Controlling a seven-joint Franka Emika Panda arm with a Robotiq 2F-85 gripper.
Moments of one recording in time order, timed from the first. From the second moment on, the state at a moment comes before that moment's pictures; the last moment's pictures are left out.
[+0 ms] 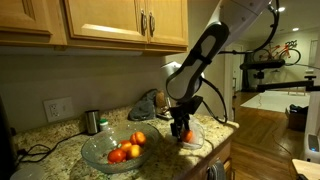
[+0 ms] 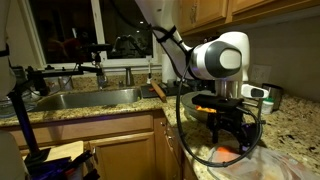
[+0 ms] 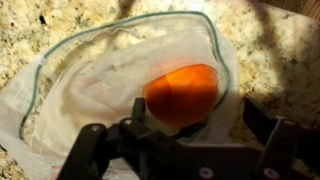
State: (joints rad) arm -0.09 0.38 -0.12 -2.04 -0.21 2.36 -0.04
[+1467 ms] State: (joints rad) arm -0.10 0.39 -0.13 -2.00 -0.21 2.22 -0.04
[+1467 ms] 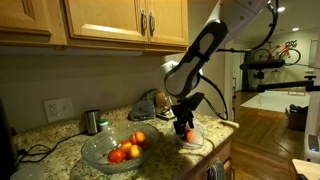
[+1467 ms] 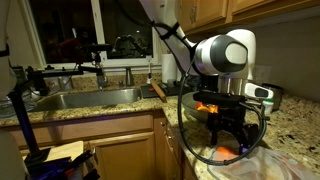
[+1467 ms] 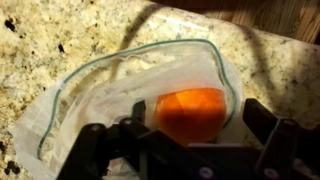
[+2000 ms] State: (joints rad) arm -0.11 0.39 -0.13 -2.00 -0.21 2.21 -0.04
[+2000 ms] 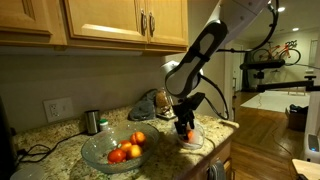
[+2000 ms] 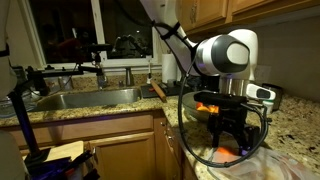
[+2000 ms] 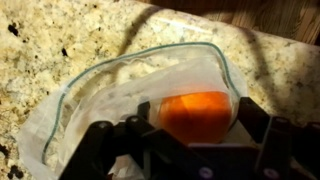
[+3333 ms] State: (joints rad) arm -0.10 0.39 -0.12 -1.98 -0.21 2.22 -0.04
